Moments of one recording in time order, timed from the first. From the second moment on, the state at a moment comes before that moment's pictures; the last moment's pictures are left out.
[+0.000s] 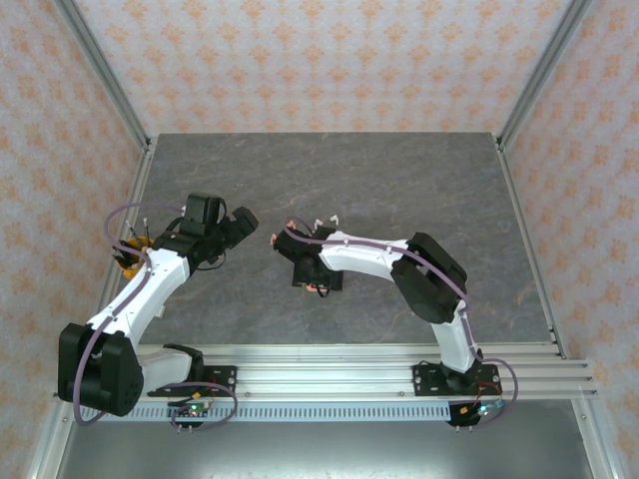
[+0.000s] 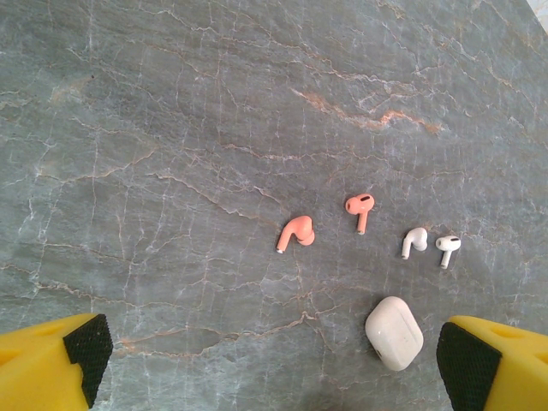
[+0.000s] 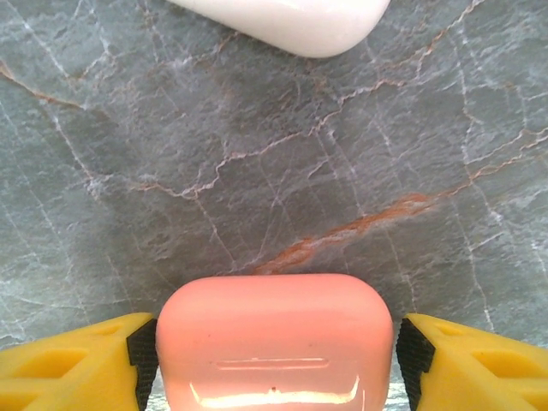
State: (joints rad) left arm -0.16 1.20 0.84 -0.52 0.06 -0.87; right arm 0.97 2.03 1.46 -0.87 0.13 1.04
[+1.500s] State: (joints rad) left arm -0.16 1.14 0.83 -0.54 0.02 -0.85; right arm 0.99 2.06 1.47 -0.88 0.18 1.08
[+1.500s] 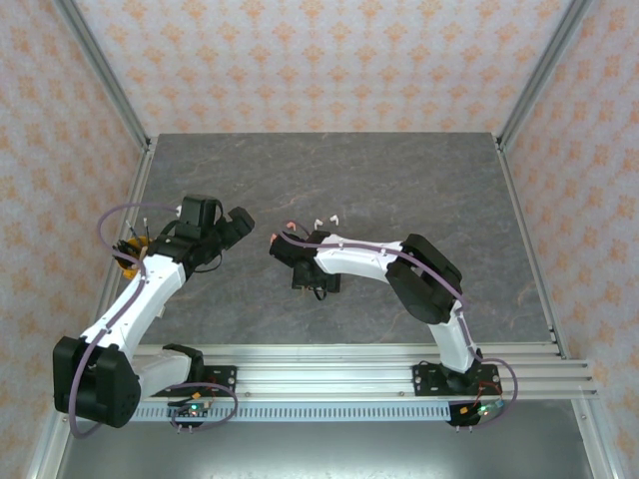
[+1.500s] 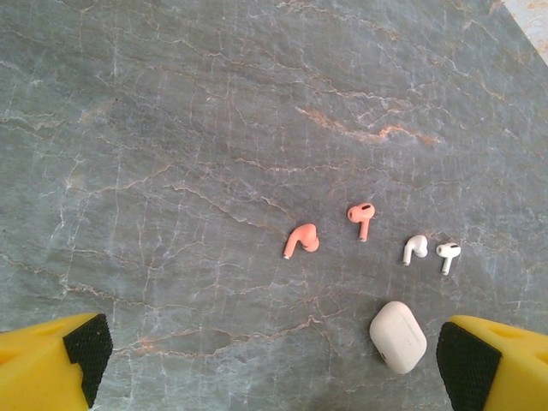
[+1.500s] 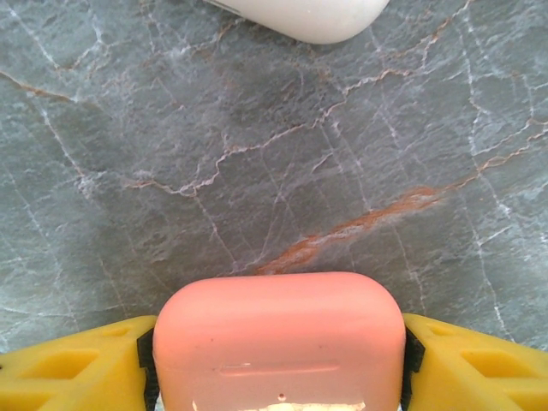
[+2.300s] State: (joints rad) left arm -0.18 1.15 0.77 -0.49 0.03 -0.85; right arm 0.98 2.00 1.42 -0.88 0.22 1.12
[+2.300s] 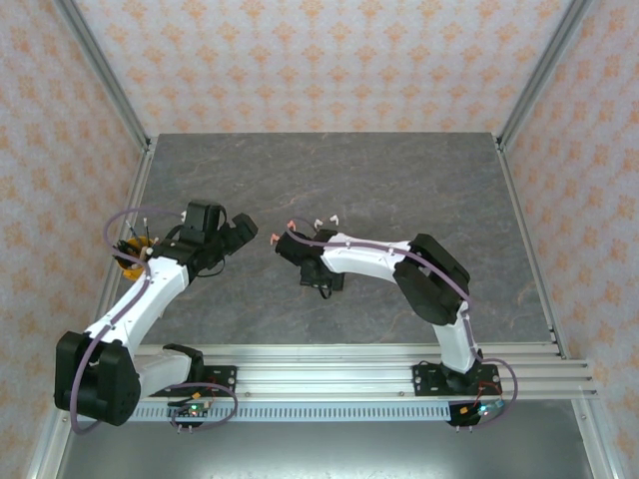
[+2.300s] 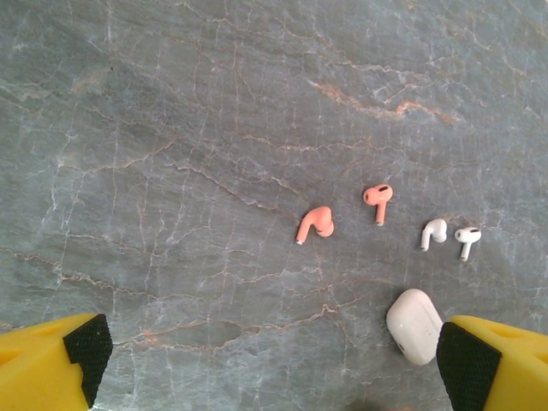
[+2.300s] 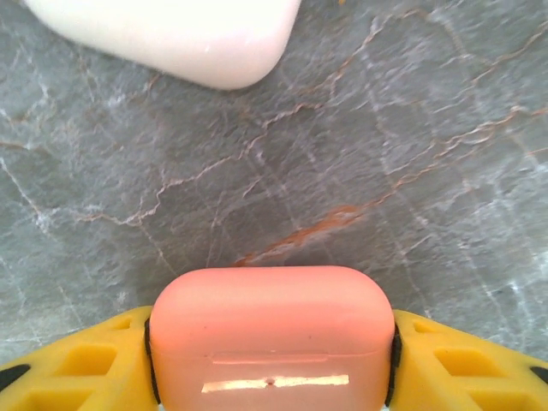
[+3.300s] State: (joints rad) left arm -0.50 1.22 0.49 0.08 0.05 -0.94; right arm 0.75 1.76 1.29 -0.74 0.22 1.29
